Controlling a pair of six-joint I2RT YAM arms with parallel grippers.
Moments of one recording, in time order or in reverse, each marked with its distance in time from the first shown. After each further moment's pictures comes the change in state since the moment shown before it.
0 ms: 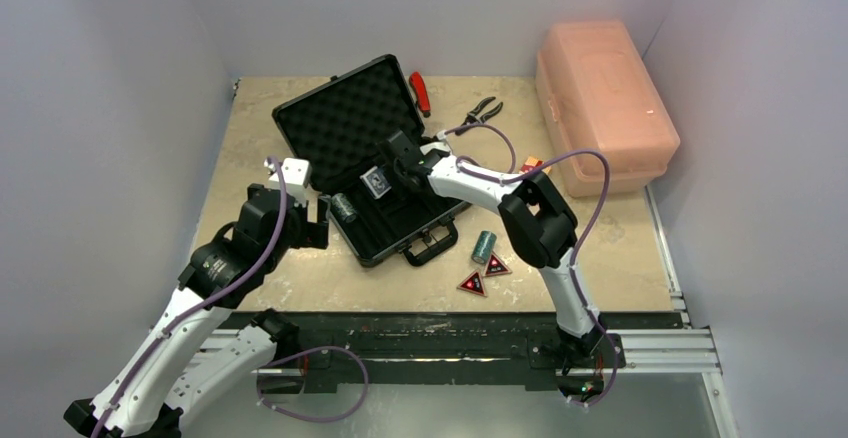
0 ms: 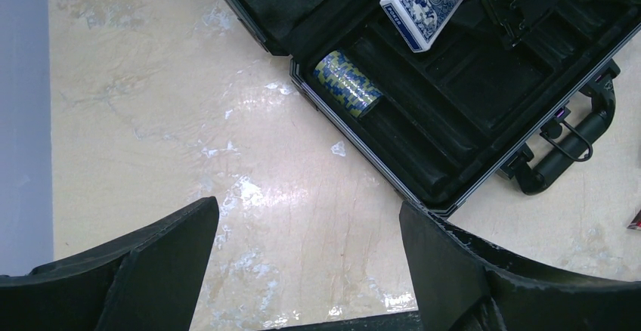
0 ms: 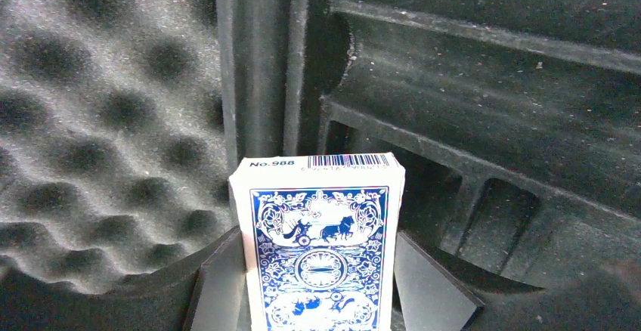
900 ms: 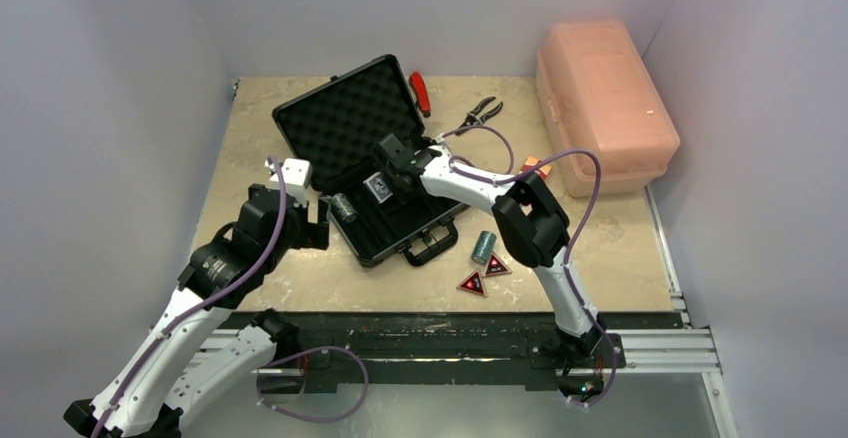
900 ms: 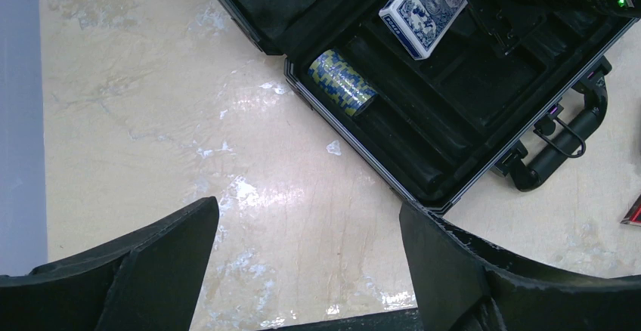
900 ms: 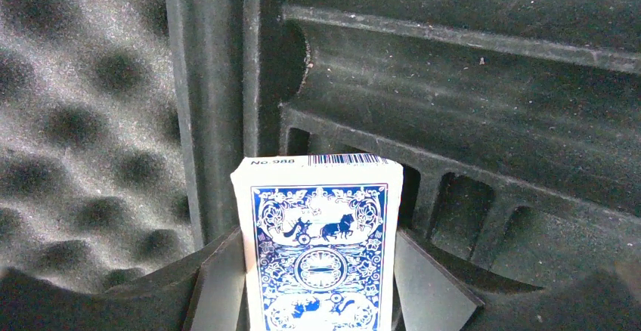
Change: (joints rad) left arm 0.000 -0.001 0.000 0.000 0.016 0.000; right arm 0.015 0.047 0.078 -0.149 0.072 0.041
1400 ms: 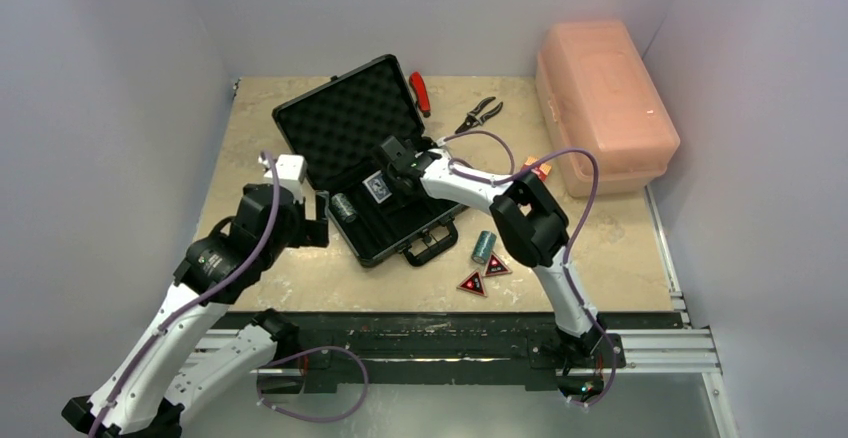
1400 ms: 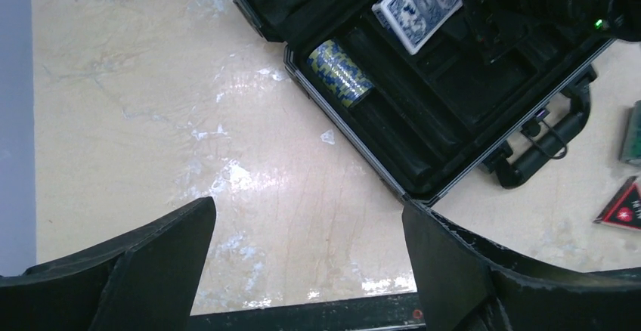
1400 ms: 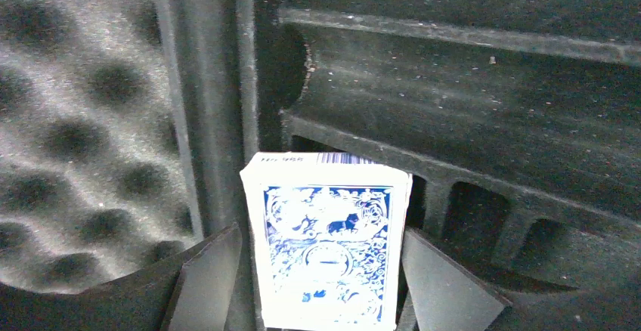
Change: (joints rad) left arm 0.000 0.014 0.030 -0.044 -0.006 -0.056; right arm 0.003 0.014 -0.016 0.024 0.002 0.034
